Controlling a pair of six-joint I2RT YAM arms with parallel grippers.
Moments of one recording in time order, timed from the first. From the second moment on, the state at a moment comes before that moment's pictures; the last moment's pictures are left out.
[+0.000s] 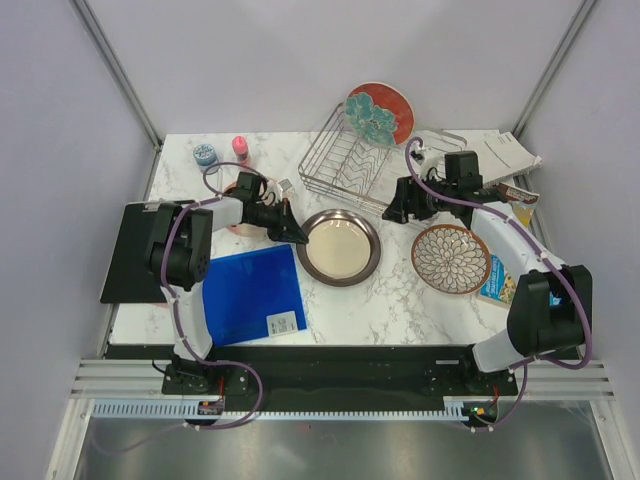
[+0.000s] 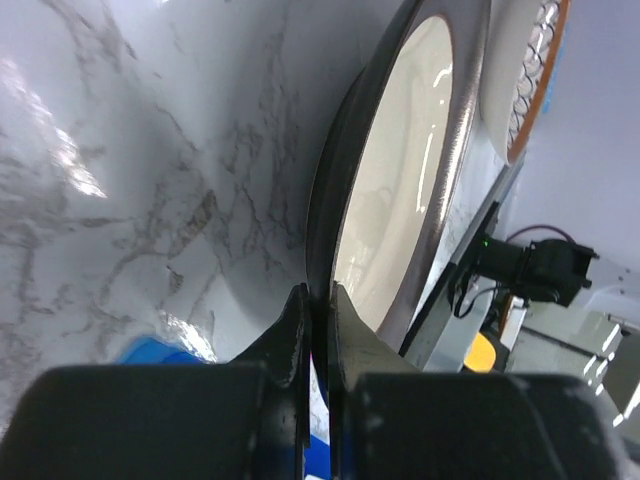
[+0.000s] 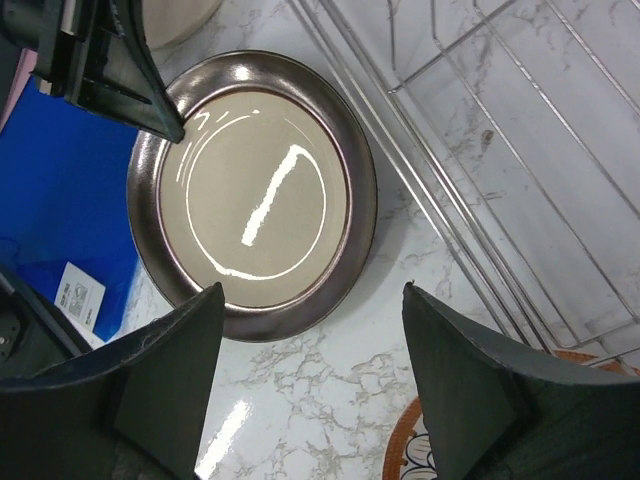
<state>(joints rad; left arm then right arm) -0.21 2.02 1.23 -0.27 0.90 -0.35 0.15 1.51 1.15 -0.39 -0.59 0.04</state>
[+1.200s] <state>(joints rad) -0.21 1.73 1.28 -0.52 1.19 -0.04 0.27 1.64 1.30 -0.64 -1.04 -0.07</state>
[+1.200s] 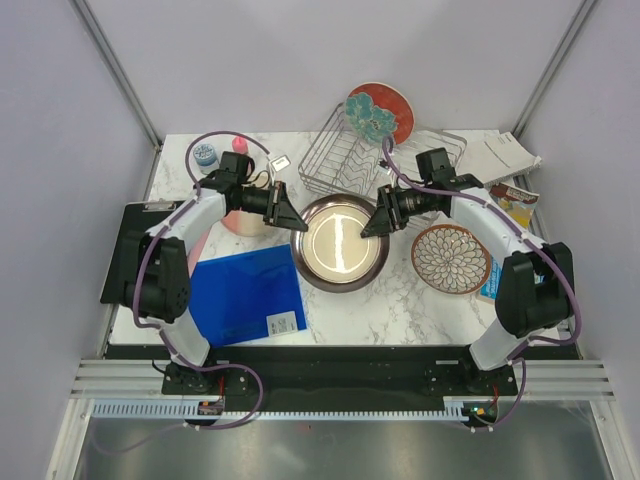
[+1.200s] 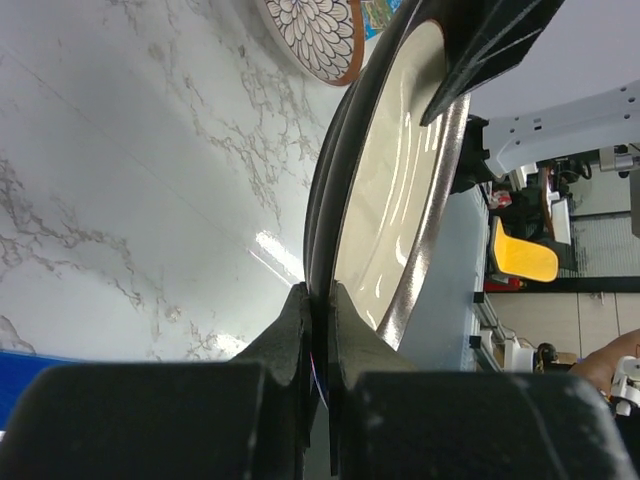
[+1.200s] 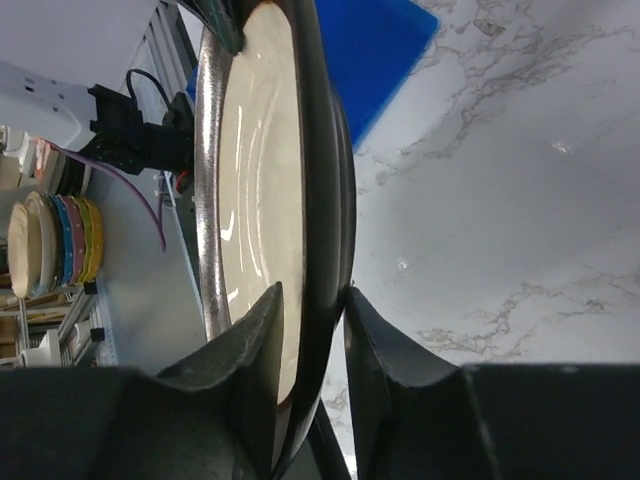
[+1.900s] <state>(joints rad) 0.00 1.54 1.24 -0.49 1.12 -0.05 0.21 1.88 2.05 -0.68 -0.74 -0.13</state>
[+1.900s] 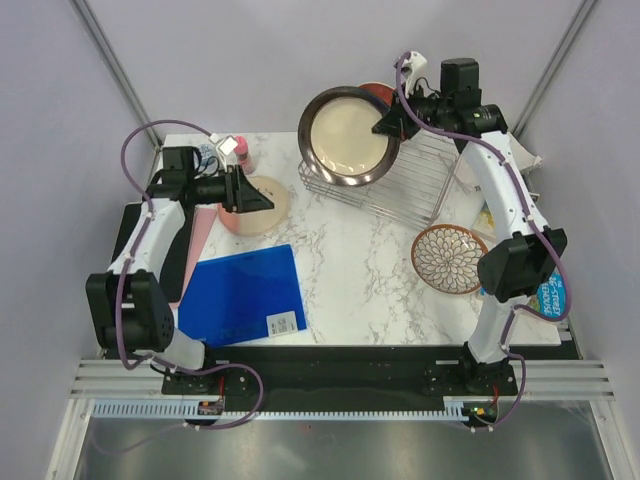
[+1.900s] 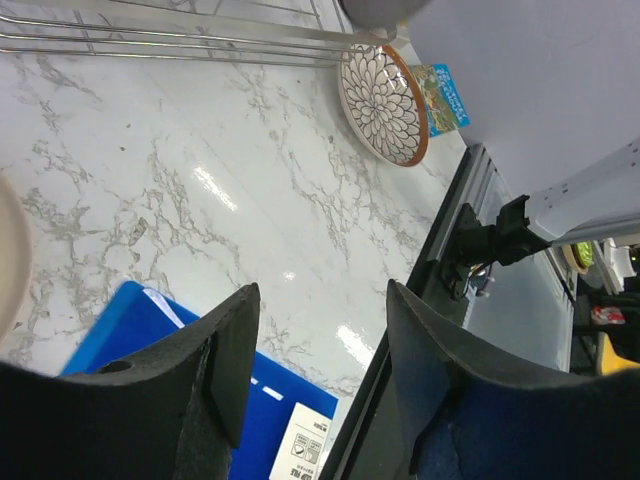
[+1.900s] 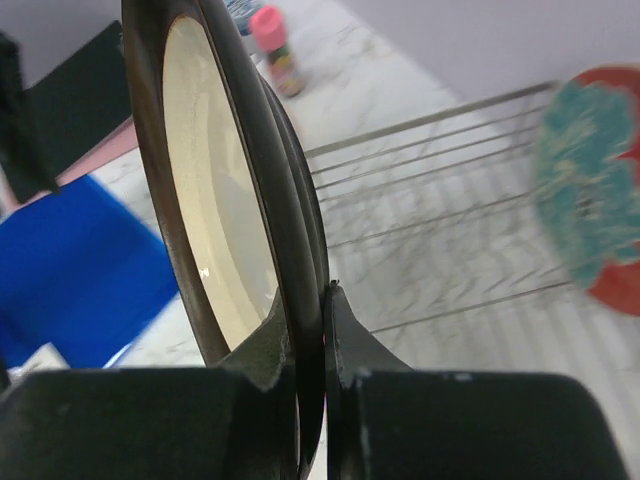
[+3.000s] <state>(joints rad) 0.00 1.50 1.02 -0.39 1.05 -0.06 0.23 2.21 2.25 -0.20 -0.17 -0.65</state>
